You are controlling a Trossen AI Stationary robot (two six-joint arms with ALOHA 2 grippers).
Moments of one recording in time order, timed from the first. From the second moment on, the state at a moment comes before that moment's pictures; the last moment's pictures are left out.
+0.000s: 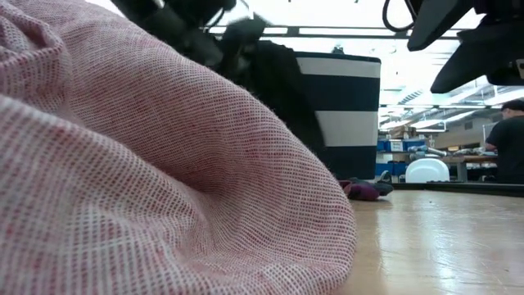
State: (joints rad) left arm 0.00 1.56 0.95 -0.04 -0.10 -0.67; right arm 0.69 1.62 1.04 -0.33 0.42 1.59
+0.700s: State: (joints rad) left arm 0.11 1.56 1.74 -0.50 -0.33 -0.25; right arm 0.68 1.62 1.04 -0.34 0.43 1.57
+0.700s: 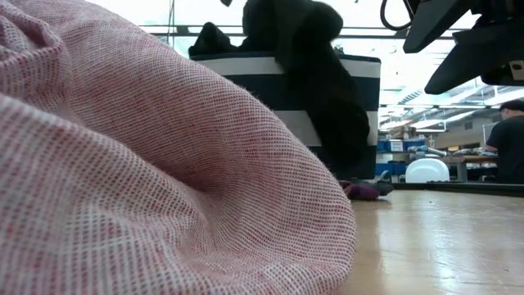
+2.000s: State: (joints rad) left arm 0.59 1.57 1.92 0.04 -0.44 -0.06; right arm 0.62 1.62 1.04 -0.29 0.50 1.60
